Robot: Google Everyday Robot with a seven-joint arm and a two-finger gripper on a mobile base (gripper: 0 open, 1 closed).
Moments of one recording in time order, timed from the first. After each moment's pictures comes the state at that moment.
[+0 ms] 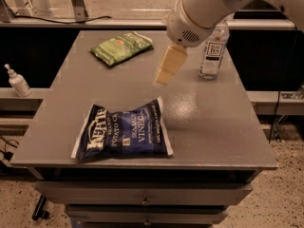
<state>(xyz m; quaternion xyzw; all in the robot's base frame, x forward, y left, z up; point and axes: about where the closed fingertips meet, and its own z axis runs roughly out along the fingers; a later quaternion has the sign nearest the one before) 0.573 -0.029 0.956 -0.65 0.69 0.03 0.31</state>
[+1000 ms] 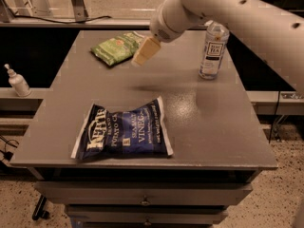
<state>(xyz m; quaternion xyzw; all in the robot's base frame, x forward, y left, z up) 0.706 0.013 0.925 -0.57 0.71 0.03 0.42</state>
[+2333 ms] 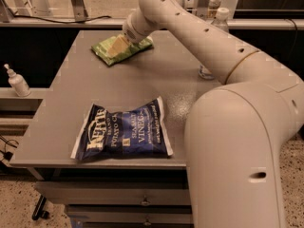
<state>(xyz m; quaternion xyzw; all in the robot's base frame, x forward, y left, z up) 0.824 0.100 0.858 -0.49 0.77 0.10 0.41</state>
